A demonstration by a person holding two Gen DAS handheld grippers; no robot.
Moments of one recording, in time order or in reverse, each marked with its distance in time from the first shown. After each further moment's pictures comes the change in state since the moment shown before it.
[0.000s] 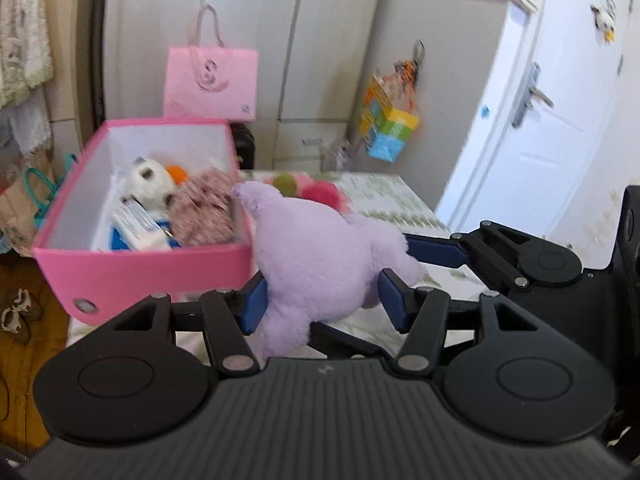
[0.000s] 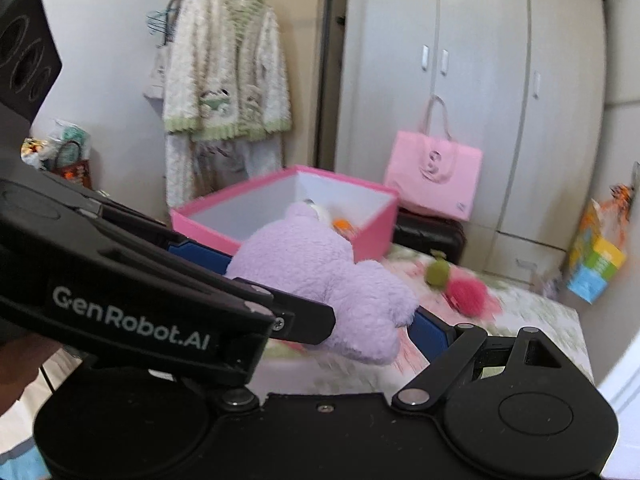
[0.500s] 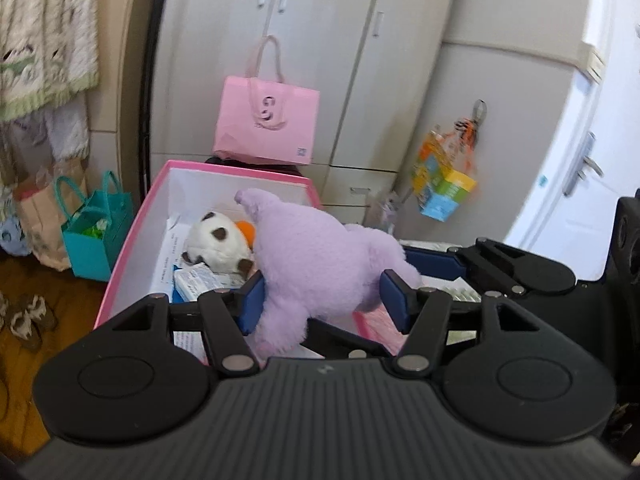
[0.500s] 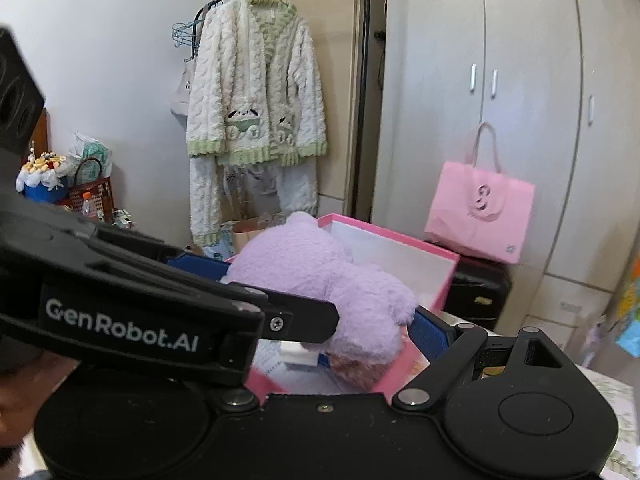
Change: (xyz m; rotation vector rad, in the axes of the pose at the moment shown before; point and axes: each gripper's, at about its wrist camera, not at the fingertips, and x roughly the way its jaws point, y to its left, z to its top) left arm 0.034 0.091 0.049 -0.115 -0.111 0.077; right arm 0.097 0.006 0.067 -0.026 -0.040 0.115
